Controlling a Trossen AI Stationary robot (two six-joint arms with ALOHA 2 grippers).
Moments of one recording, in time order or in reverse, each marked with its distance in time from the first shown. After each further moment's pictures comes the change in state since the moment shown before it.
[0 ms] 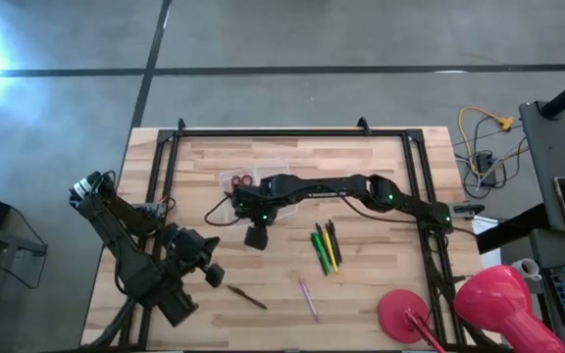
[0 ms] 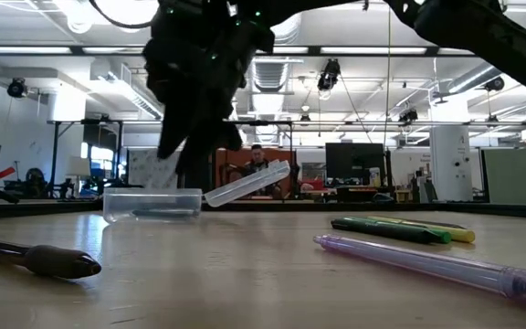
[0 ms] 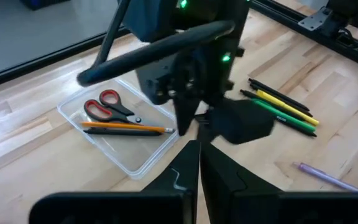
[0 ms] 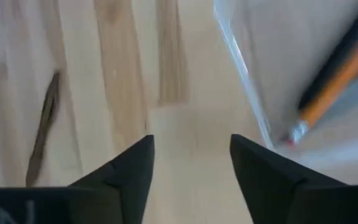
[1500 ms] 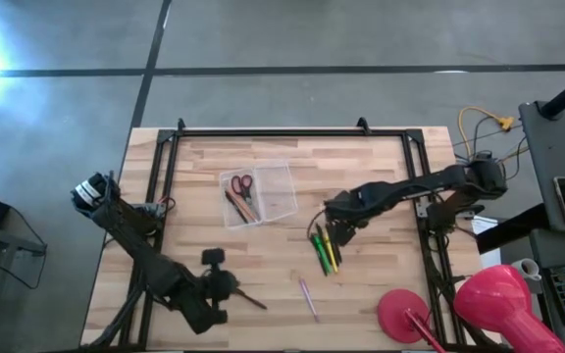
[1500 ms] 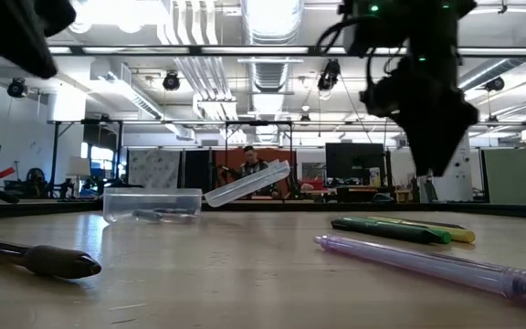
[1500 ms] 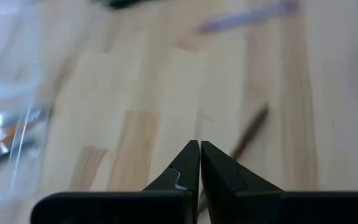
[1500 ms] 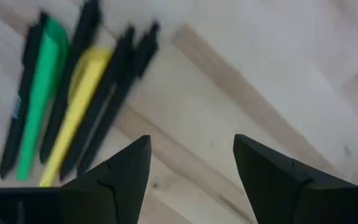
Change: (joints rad) left arm 0.049 0.023 -0.331 0.889 0.368 1.068; right arm 0.091 -0.907 -1.298 0.032 0.305 0.669
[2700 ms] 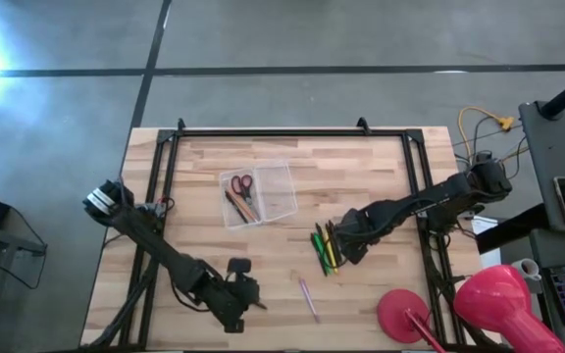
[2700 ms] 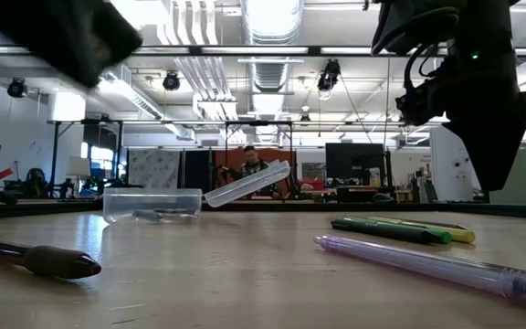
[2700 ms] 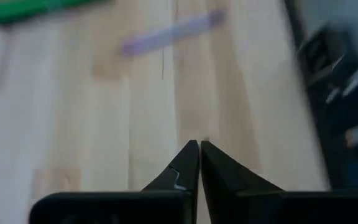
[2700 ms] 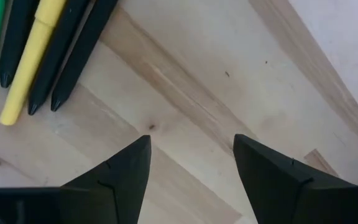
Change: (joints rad) left arm 0.119 0.117 0.026 0.298 0.265 0.220; right arm 0.169 -0.026 -0.099 -0.003 -0.050 0.112
